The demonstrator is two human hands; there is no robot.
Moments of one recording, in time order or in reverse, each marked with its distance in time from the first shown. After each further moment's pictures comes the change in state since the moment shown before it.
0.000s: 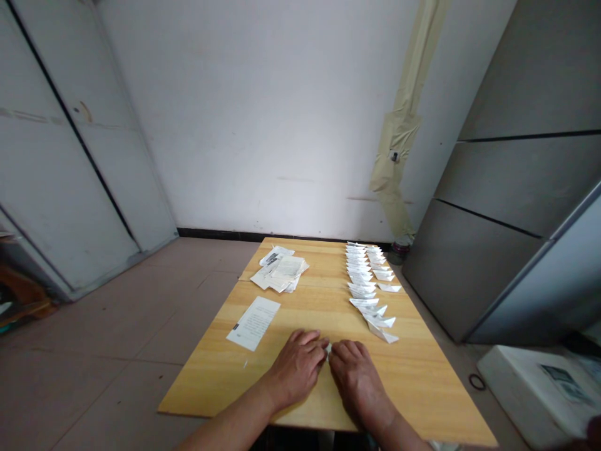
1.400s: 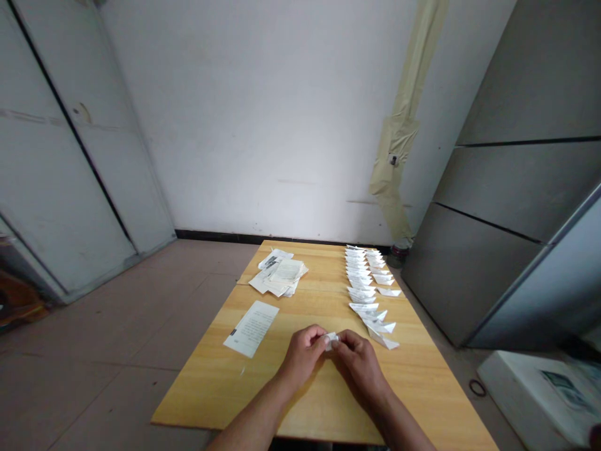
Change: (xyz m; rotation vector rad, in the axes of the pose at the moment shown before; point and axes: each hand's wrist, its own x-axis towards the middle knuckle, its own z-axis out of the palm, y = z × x) left_hand 0.043 0.009 0.004 -0.954 0.297 -0.596; right_hand 0.036 0.000 -0.014 1.090 0.211 0.600
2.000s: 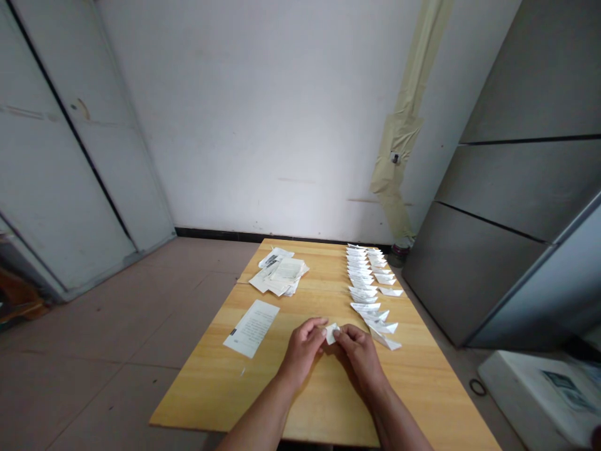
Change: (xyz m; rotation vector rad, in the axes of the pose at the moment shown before) left_hand 0.000 0.000 0.001 -0.304 0.064 -0.100; right_hand 0.017 0.018 0.006 0.278 -0.028 0.109
